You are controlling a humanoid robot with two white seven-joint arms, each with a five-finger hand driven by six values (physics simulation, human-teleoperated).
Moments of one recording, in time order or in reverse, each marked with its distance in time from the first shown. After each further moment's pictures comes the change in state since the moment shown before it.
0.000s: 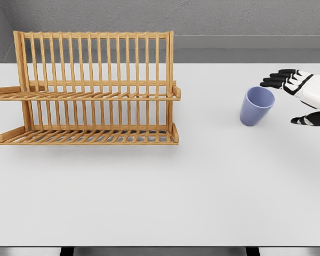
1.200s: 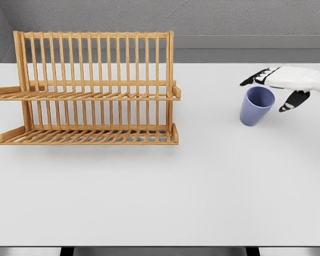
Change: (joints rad) left arm 0.000 0.000 0.000 0.000 0.000 0.000 0.000; right arm -0.635 0.243 0.483 0.485 0.016 -0.002 0.443
